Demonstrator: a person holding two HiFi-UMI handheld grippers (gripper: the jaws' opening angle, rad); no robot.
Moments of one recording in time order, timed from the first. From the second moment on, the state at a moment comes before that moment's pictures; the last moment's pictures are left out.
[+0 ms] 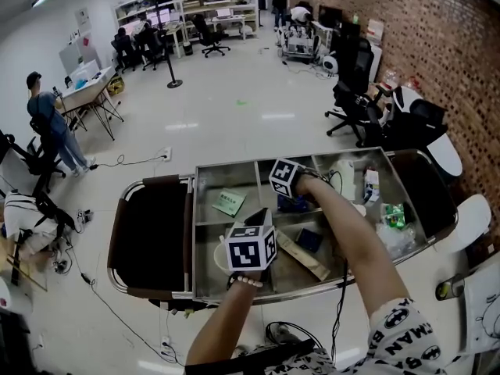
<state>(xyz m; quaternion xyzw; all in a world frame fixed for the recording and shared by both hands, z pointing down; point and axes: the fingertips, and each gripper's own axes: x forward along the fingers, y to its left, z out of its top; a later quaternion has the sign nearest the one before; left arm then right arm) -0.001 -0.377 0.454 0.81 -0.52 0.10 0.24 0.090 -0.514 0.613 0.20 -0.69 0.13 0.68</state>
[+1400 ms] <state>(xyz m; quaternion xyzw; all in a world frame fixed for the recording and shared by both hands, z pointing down) -0.013 -0.375 0.433 0.82 -0.54 0.07 0.19 0.064 -0.452 0.430 0.33 -0.85 0.02 0.41</state>
